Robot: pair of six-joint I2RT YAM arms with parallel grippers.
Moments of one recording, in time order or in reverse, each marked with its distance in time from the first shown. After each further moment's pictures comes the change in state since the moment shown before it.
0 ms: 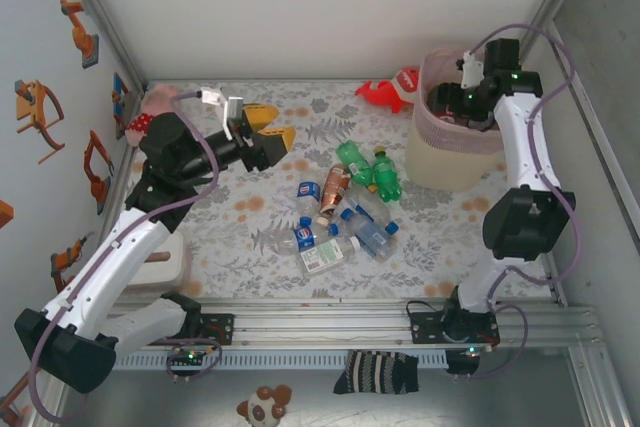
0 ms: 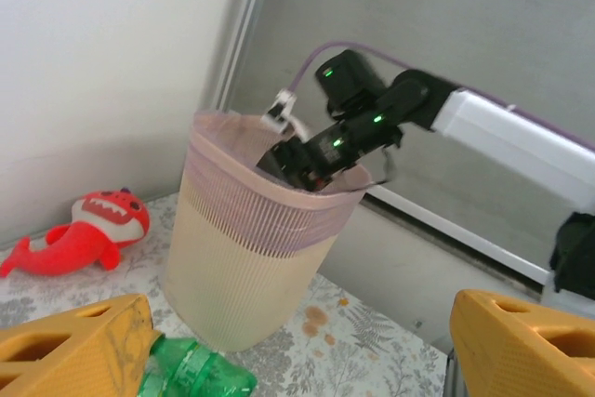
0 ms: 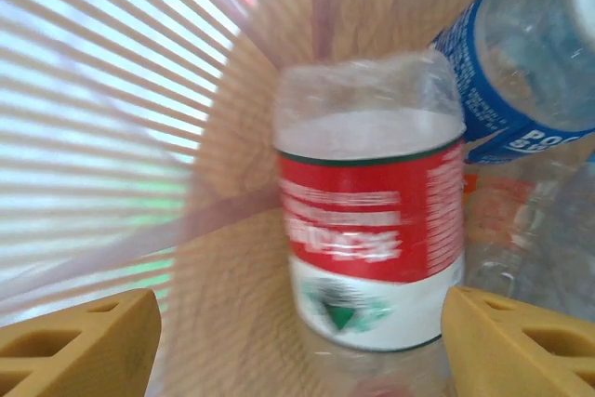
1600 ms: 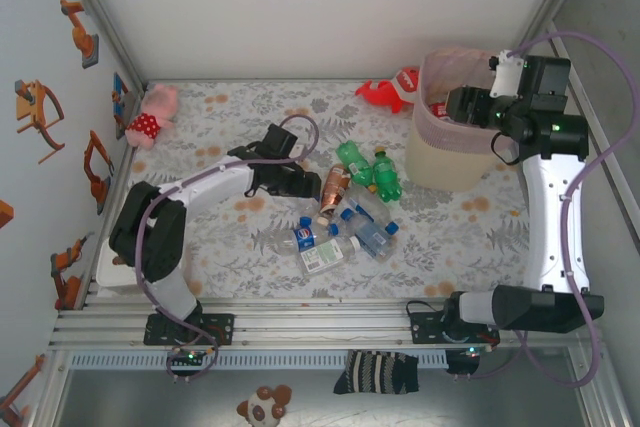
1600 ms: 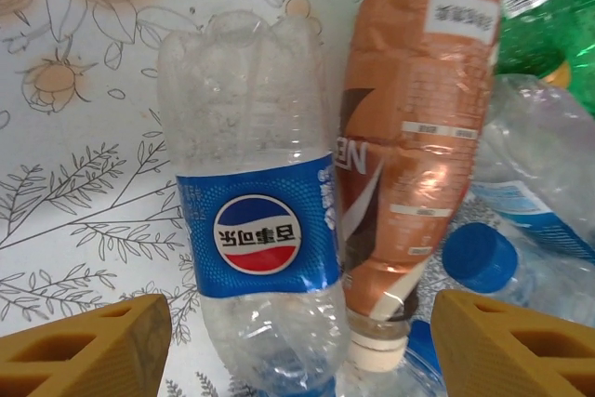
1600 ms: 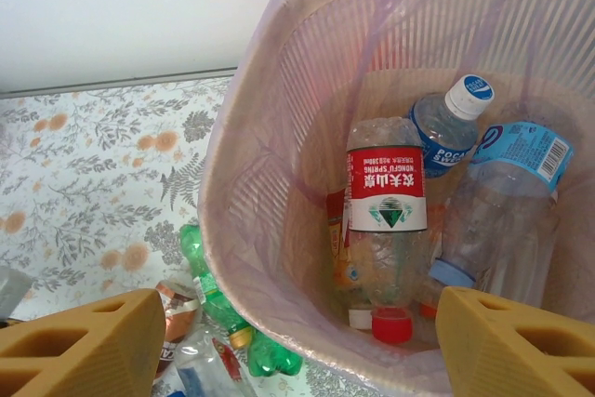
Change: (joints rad) left arm -0.146 0.690 0.145 -0.583 -0.415 -0.063; right arm 0.000 -0.441 -0.166 0.042 0.043 0.042
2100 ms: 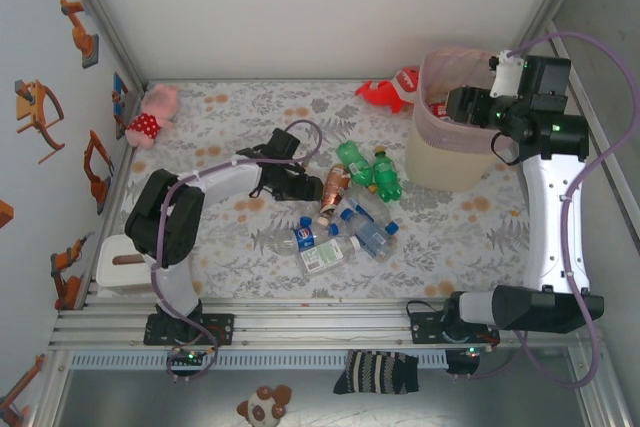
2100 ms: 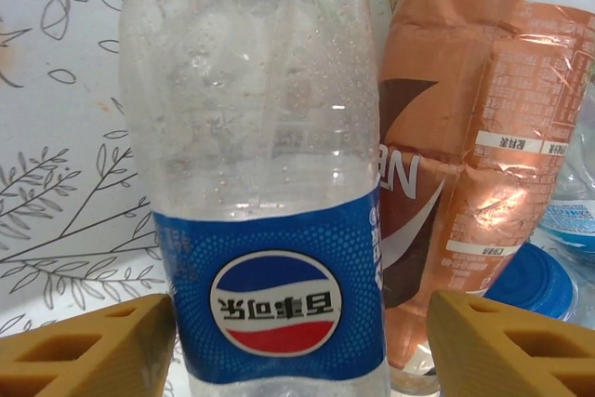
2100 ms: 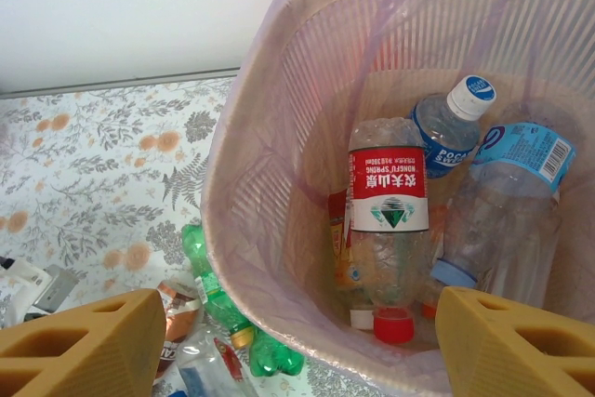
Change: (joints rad) left arm 0.019 0.107 0.002 0.058 0.093 -0.009; right arm 0.000 0.000 0.000 0.000 -0.004 0.000
